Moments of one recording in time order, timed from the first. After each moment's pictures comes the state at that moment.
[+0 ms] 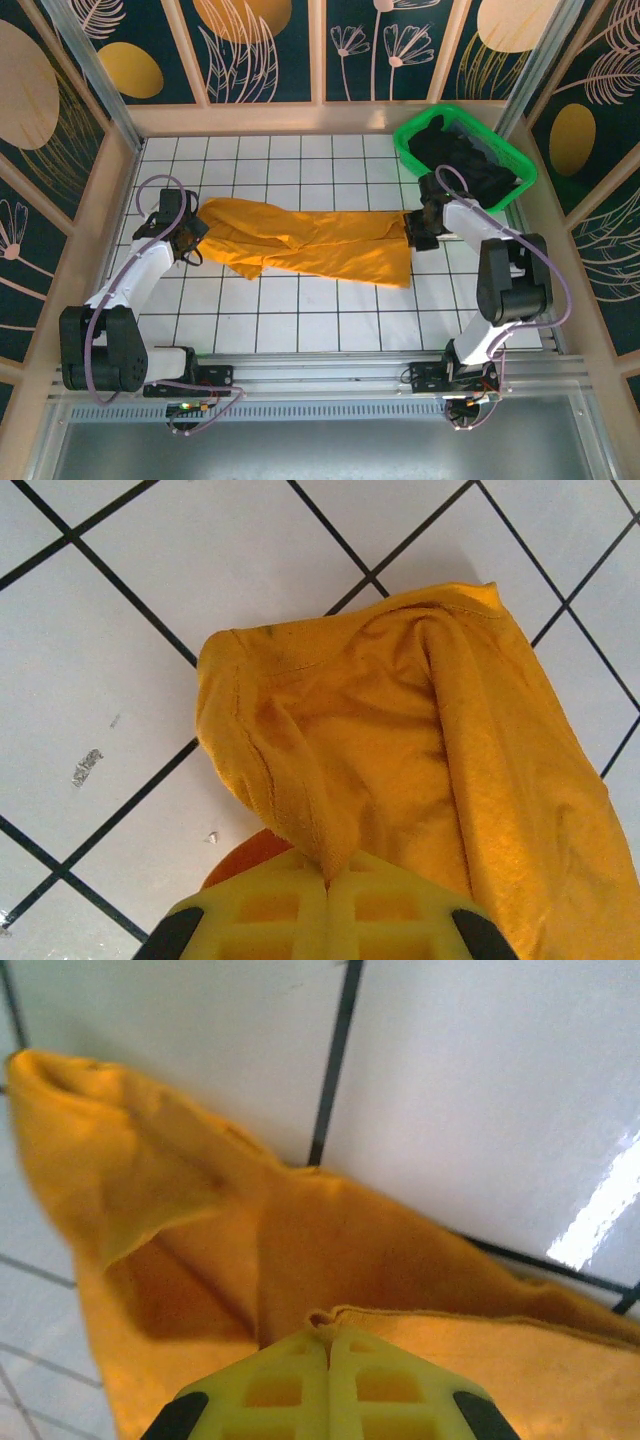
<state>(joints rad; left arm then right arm) -0.04 1.32 0.85 -0.51 -0.14 -0.89 0.17 1.64 1.09 -0.71 -0.15 1.48</state>
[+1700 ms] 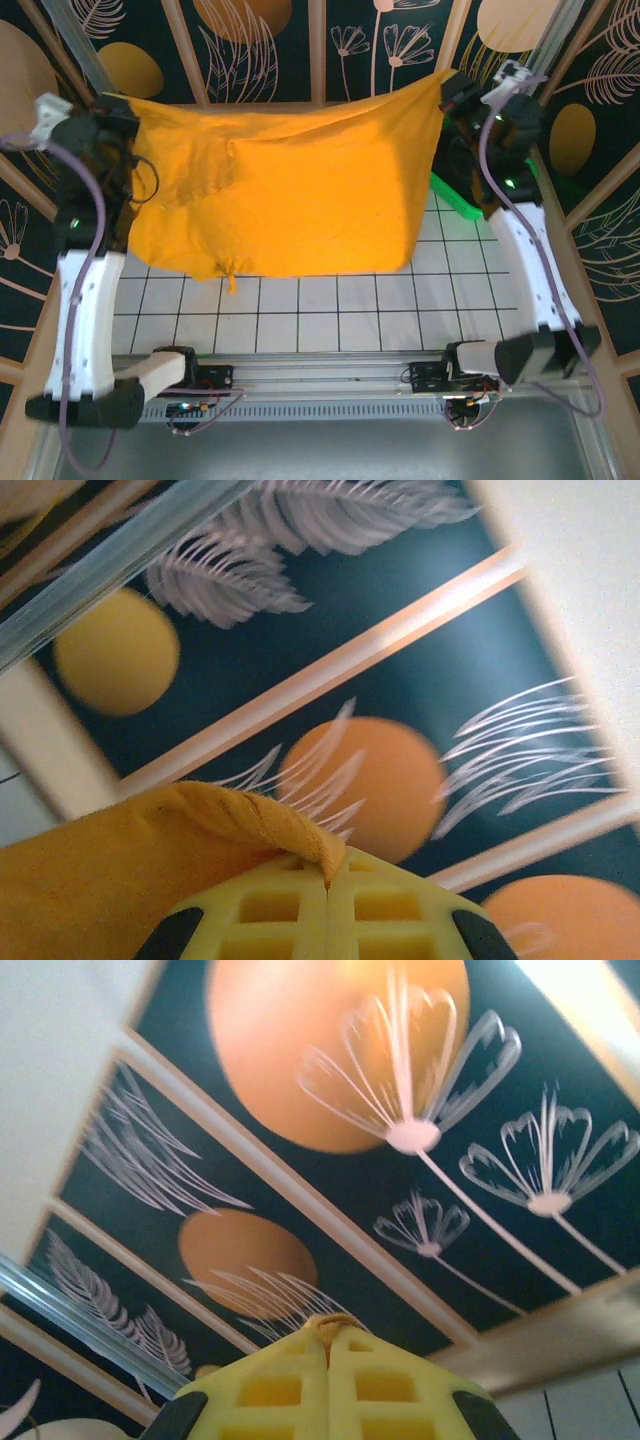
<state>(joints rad) -0.04 1.18 1.54 -0.36 -0.26 -1.04 0.12 1.35 1.47 -0.01 -0.20 0.84</state>
